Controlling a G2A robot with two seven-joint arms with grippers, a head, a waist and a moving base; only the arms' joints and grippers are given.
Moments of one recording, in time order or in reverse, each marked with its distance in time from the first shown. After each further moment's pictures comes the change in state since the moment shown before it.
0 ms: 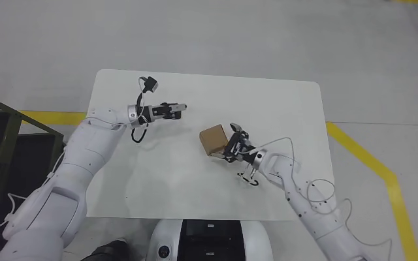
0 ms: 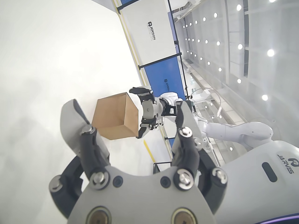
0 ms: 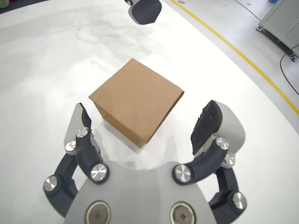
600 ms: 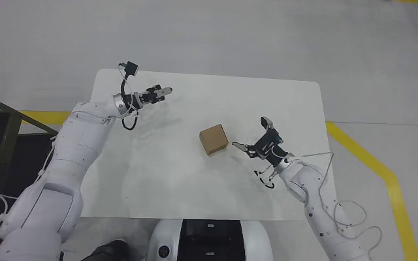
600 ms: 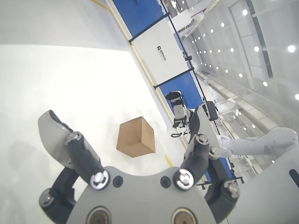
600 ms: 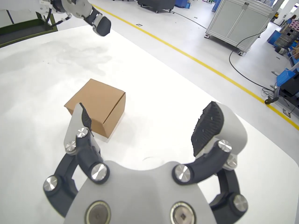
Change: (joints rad) left arm -0.034 0.018 -0.094 0.048 0.177 -0.153 0.201; right arm -0.216 0.053 0.218 -0.253 0.042 0.120 -0.006
